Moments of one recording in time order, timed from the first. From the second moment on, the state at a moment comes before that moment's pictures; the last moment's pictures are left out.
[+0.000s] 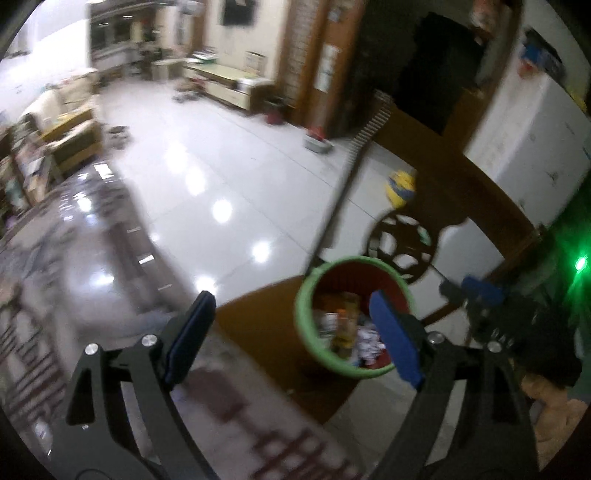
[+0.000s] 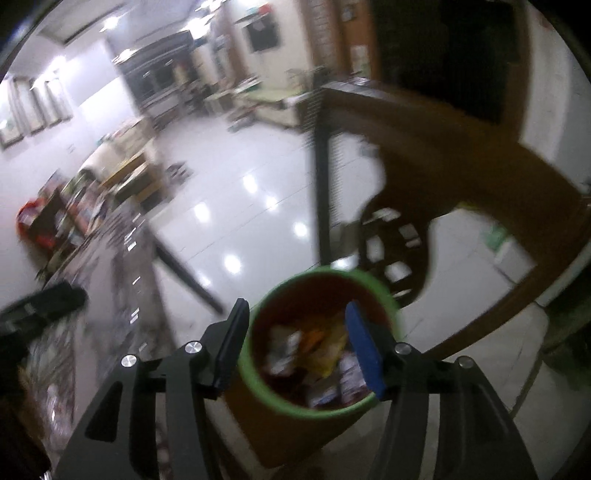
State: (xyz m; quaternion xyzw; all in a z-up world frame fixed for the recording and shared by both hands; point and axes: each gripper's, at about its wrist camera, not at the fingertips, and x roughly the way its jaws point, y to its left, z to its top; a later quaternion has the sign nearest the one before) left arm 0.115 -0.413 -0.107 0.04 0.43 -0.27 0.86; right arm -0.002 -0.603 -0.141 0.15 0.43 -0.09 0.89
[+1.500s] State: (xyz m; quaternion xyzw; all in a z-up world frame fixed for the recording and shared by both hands) left arm 0.383 0.020 -0.260 -0.21 0.51 0.17 0.82; right arm 0.057 -0.150 -0.242 -0.02 0.63 0.30 0.72
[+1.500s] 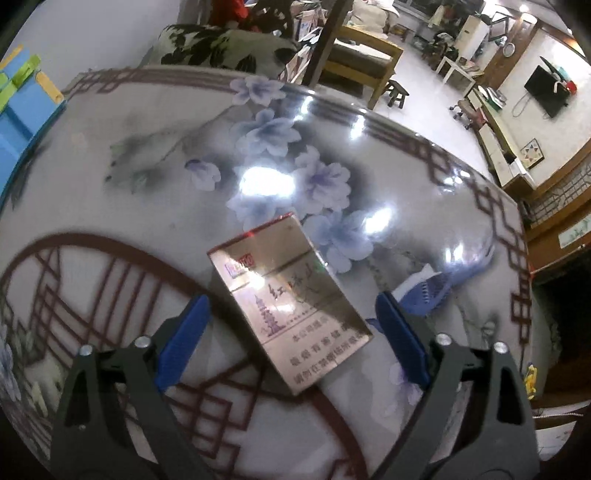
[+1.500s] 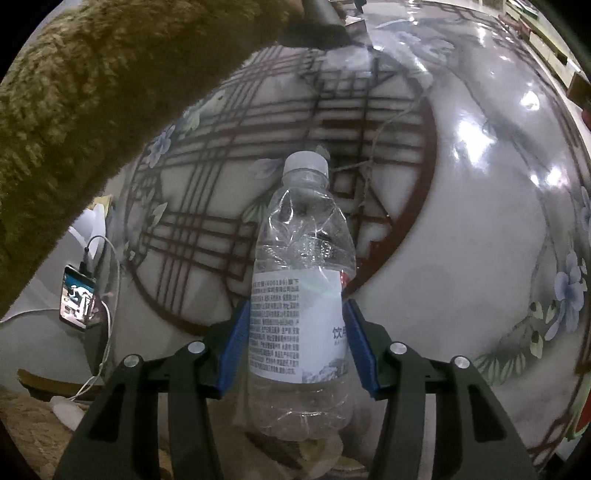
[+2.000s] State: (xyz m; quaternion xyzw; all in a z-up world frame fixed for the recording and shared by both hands) left arm 0.296 0.015 -0.228 -0.20 0.49 0.06 0.84; right arm 0.055 -0.187 -0.211 0.02 0.58 0.23 0.78
